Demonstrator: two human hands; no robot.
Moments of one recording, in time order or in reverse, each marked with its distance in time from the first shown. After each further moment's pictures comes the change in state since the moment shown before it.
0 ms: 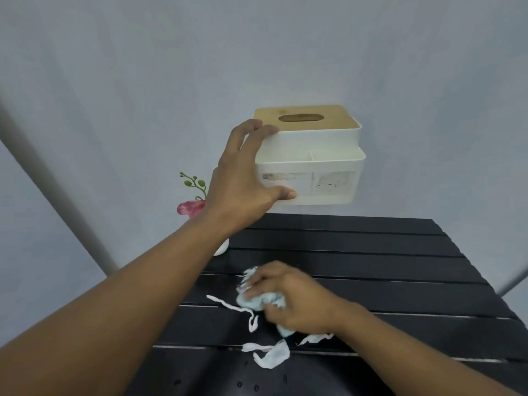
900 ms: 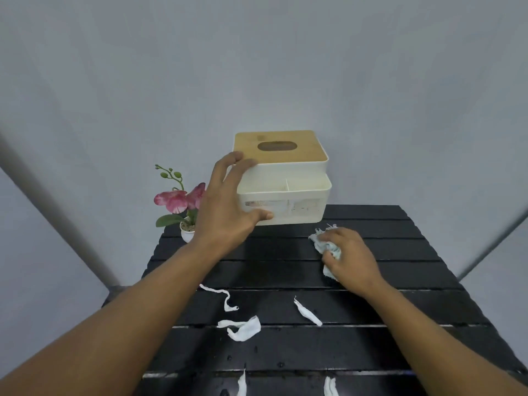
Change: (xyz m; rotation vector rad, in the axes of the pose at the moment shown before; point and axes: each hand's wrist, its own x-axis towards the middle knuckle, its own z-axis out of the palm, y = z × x) left_hand -0.048 0.001 0.032 -0.003 0.000 -0.057; right_hand -0.085 0.049 -0.065 -0.256 0.449 0.600
